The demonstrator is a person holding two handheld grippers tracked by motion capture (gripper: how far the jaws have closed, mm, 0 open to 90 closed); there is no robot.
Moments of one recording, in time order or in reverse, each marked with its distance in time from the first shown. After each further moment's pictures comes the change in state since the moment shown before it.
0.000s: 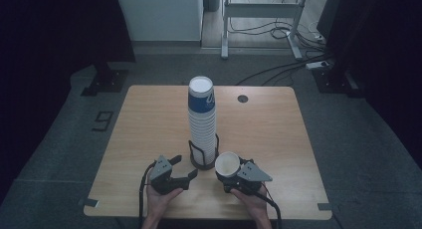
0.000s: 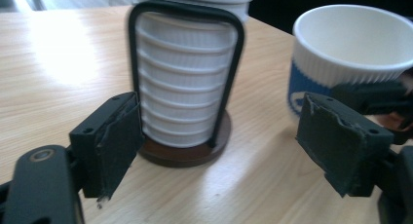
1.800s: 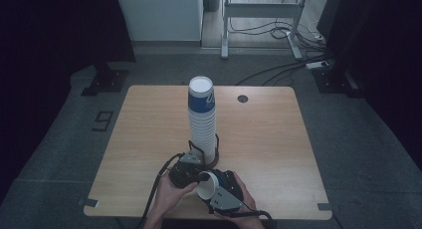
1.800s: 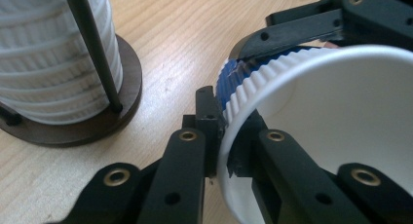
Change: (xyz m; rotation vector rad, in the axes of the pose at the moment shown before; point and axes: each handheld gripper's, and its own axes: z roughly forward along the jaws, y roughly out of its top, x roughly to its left) left arm -0.033 0.048 0.038 0.471 -0.249 0.056; right arm 0.072 0.008 0.006 0.051 0.107 -0.503
